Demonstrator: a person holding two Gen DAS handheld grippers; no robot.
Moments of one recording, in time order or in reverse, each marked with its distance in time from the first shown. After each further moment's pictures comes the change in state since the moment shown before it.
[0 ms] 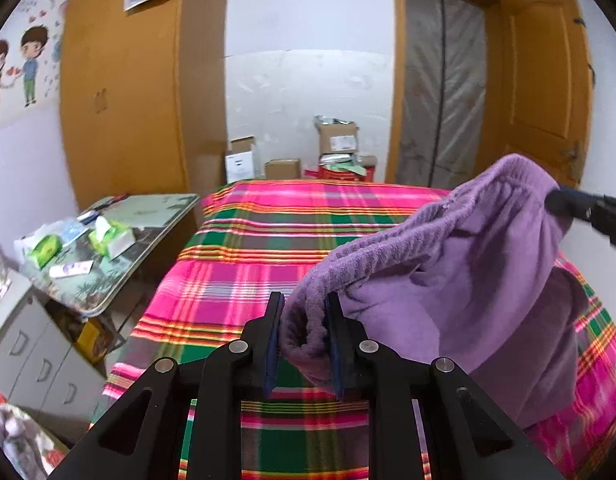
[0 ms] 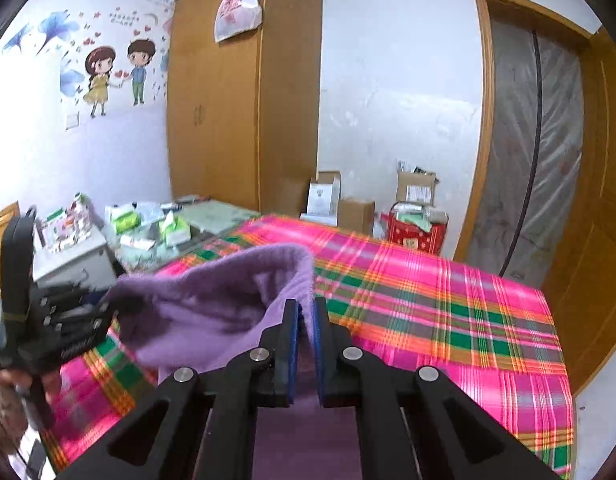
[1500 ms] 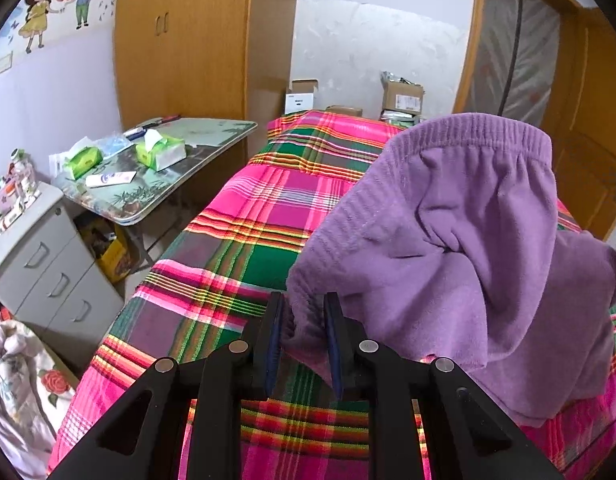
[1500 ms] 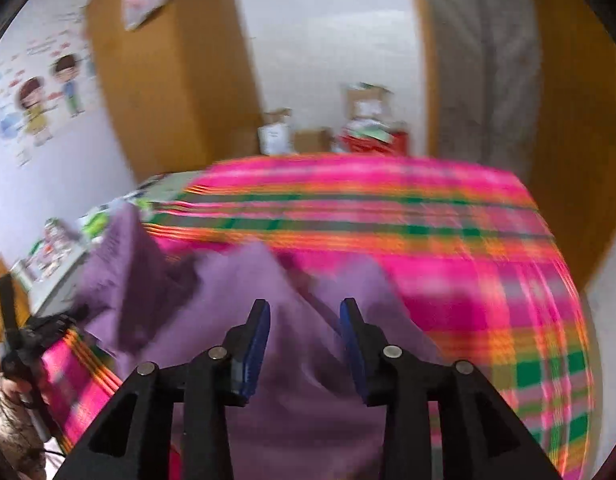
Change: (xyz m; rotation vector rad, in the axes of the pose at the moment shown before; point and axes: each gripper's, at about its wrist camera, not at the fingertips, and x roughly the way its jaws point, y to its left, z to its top) left arm 0.017 0.044 -0.052 -0.164 0.173 0.135; right arm 0.001 -0.076 -0.077 0.312 0.242 -0.076
